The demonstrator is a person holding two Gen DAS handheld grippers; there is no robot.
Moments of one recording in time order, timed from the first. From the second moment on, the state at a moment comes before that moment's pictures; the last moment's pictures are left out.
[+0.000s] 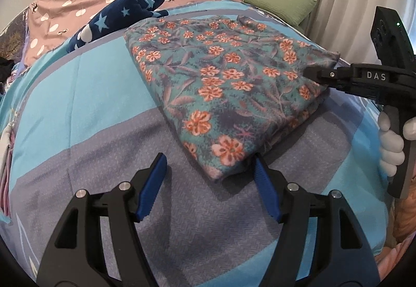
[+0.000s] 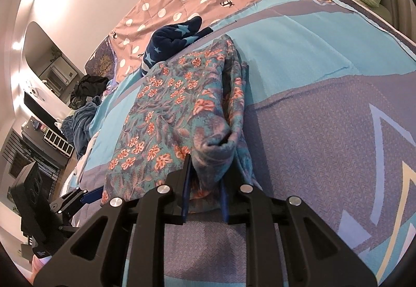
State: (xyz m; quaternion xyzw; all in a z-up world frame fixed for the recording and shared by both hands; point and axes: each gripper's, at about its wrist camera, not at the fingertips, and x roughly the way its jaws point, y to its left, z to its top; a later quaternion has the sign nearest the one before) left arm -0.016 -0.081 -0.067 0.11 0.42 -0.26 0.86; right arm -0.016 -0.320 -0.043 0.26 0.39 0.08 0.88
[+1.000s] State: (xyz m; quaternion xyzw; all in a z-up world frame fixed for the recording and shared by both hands) left arm -0.029 -0.064 -0.057 0.08 0.42 -0.24 0.87; right arm -0.040 -0.363 -0.018 0.30 0.37 0.05 0.88
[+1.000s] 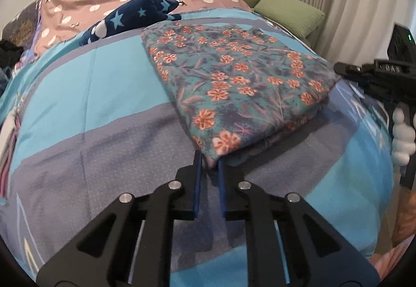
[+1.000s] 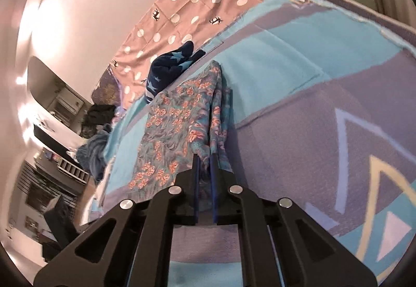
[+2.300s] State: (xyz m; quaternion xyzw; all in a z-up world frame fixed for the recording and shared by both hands) left arm 0.025 -0.099 -0.066 0.02 0.45 -0.31 0.84; right arm 0.021 -0.320 -0.052 0.21 0.41 0.09 0.88
